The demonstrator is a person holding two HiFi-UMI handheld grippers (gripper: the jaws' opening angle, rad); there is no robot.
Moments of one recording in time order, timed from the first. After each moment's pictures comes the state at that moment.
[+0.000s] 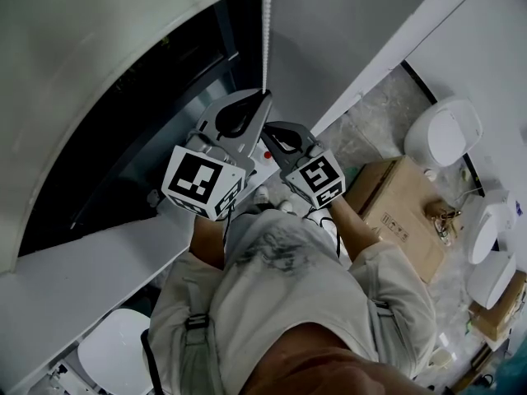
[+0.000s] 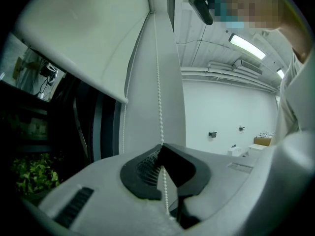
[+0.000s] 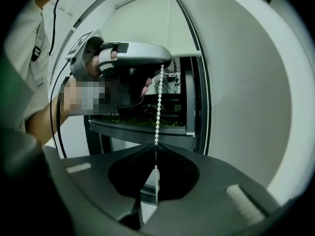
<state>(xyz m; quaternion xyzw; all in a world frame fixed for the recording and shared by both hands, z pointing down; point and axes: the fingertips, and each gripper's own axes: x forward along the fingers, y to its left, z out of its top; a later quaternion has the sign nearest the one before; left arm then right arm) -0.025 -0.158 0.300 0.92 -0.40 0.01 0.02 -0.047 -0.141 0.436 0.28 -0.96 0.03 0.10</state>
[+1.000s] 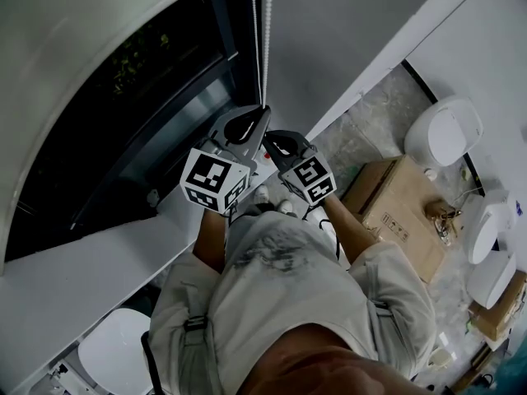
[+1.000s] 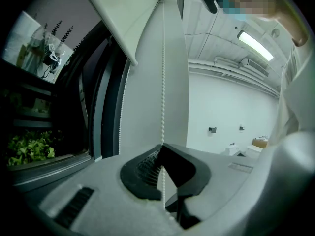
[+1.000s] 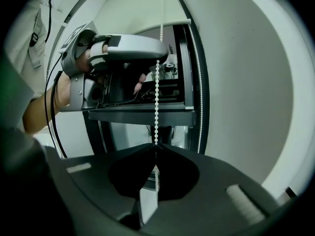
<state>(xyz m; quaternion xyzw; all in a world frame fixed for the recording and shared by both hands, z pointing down) -0.025 -0.161 0.375 0.91 -0.40 0.04 0.07 -0.039 -0.137 0.518 0.28 -0.94 0.08 0.17</state>
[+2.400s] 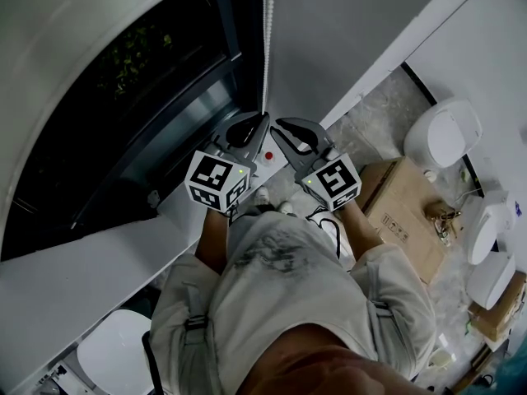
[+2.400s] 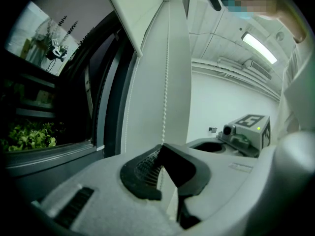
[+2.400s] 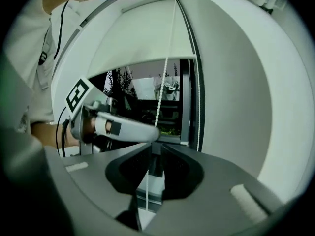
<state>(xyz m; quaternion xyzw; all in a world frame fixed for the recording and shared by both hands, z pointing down) -0.034 -0.157 0.401 0.91 -0.41 0.04 0.09 -0.026 -0.139 0.413 0.29 -0.95 -0.01 0.08</state>
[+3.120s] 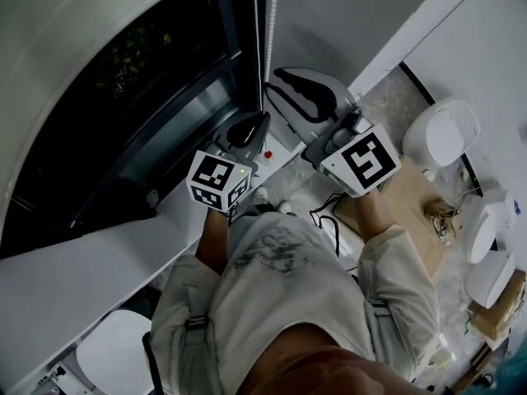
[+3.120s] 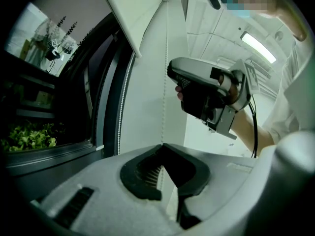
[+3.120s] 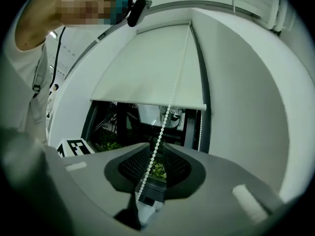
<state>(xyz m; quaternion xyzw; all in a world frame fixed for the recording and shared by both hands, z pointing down) -0.032 -0.150 0.400 0.91 -0.41 0.04 0.09 -0.040 -0.148 0.250 0.26 -0.96 -0.11 -0.03</state>
